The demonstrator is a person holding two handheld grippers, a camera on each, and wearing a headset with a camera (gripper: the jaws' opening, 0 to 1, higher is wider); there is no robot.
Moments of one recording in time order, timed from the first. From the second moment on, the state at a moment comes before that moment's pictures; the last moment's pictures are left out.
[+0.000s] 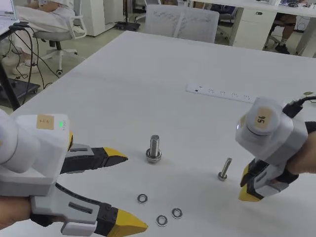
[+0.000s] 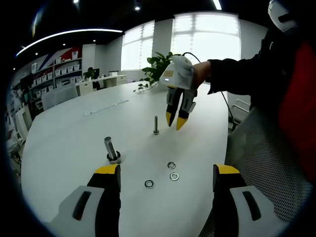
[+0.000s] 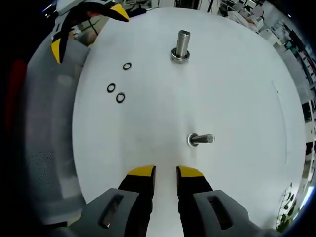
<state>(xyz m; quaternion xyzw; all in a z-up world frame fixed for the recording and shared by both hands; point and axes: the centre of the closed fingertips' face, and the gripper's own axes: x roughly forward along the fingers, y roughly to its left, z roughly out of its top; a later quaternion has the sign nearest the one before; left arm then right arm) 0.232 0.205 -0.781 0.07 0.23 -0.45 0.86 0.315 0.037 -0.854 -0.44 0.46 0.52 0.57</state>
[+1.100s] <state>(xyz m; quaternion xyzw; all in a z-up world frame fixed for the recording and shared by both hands) 0.230 0.206 -0.776 0.08 0.22 -0.44 0.87 0.250 0.128 -0.861 -0.47 0.39 0.61 0.51</state>
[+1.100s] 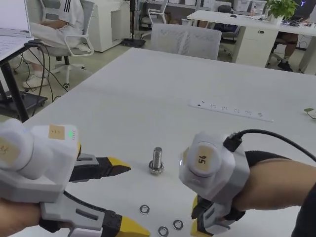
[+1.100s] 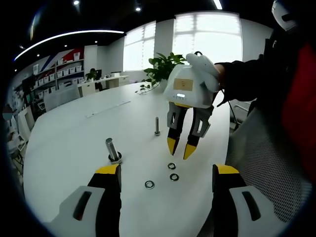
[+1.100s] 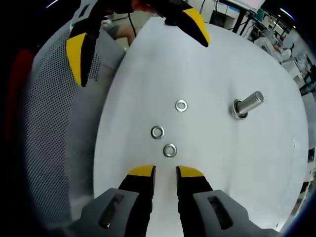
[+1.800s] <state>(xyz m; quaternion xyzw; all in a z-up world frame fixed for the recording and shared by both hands) 0.230 0.206 -0.773 0.08 0.21 -0.44 0.87 0.250 0.146 -0.874 -0.48 0.38 0.61 0.50</state>
